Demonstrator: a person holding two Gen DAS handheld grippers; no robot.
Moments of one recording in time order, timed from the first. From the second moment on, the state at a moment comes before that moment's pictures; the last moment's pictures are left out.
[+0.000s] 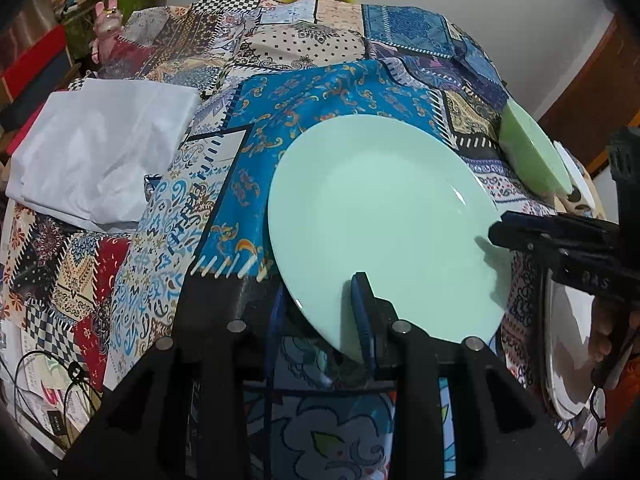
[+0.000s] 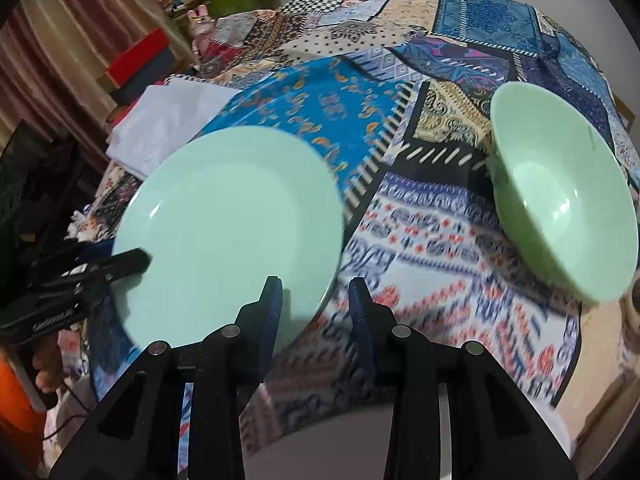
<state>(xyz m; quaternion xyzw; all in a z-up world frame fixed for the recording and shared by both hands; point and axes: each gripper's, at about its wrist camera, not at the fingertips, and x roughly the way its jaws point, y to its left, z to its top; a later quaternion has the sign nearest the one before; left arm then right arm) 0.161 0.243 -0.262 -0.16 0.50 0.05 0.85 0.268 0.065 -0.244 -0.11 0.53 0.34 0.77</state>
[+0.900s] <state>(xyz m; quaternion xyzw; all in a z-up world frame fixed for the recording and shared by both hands) 0.153 0.219 -0.236 -0.14 0.48 0.05 0.87 0.252 0.053 -0.234 -0.10 0.51 0.36 0.78</state>
